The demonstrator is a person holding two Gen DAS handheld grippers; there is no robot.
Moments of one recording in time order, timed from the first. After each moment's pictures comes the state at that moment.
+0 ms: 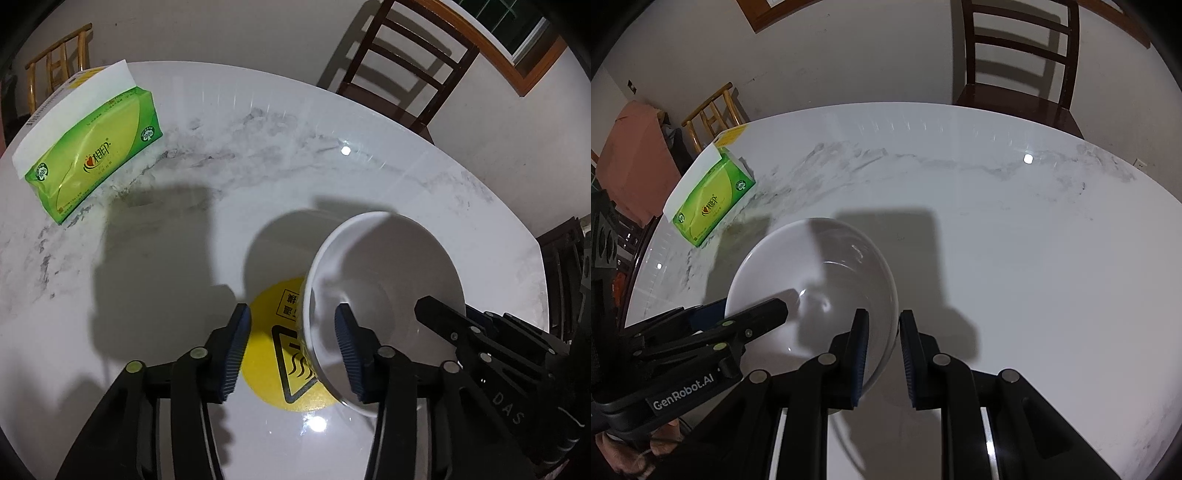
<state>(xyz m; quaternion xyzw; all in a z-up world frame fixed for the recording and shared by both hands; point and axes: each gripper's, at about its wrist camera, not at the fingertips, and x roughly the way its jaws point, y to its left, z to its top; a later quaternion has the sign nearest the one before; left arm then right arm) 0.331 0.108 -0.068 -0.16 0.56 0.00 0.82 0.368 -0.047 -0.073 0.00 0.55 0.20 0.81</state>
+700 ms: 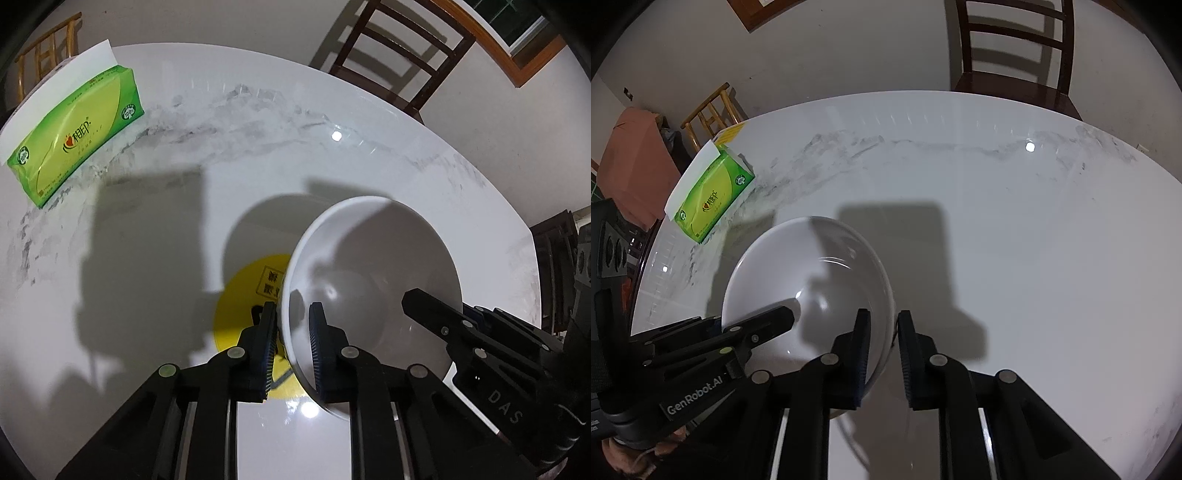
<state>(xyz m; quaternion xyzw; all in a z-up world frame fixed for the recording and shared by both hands) 0.324 0.100 -0.074 -0.17 0.58 -0.02 0.80 0.363 -0.054 -0.077 0.01 0.56 0.20 0.80</state>
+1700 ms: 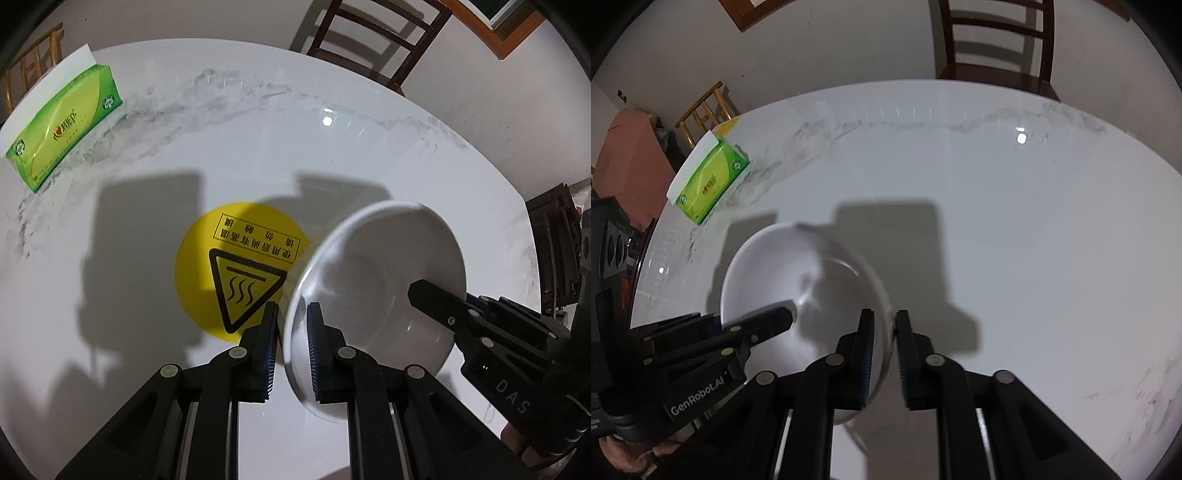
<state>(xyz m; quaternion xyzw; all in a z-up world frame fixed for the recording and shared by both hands) 0.305 0.066 -0.073 -0.14 0.60 -0.04 0.79 0.334 -0.080 -0.075 0.01 0.58 0.19 0.79</state>
